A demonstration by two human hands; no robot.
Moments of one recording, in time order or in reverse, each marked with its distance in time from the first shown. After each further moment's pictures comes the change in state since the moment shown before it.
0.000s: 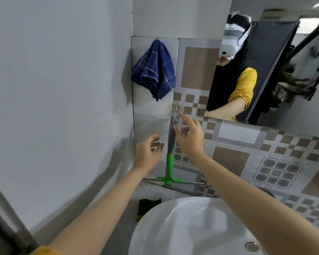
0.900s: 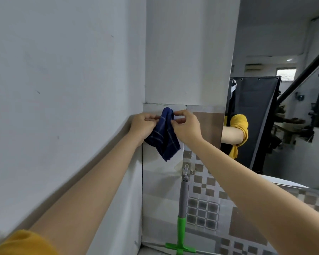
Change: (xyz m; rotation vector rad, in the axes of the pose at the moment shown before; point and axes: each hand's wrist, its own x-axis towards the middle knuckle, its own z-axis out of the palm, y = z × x) left_hand 0.200 0.137 -0.098 -0.243 -0.048 -0.133; right_hand 0.152 -0.140 -0.005 0.146 -0.023 0.020
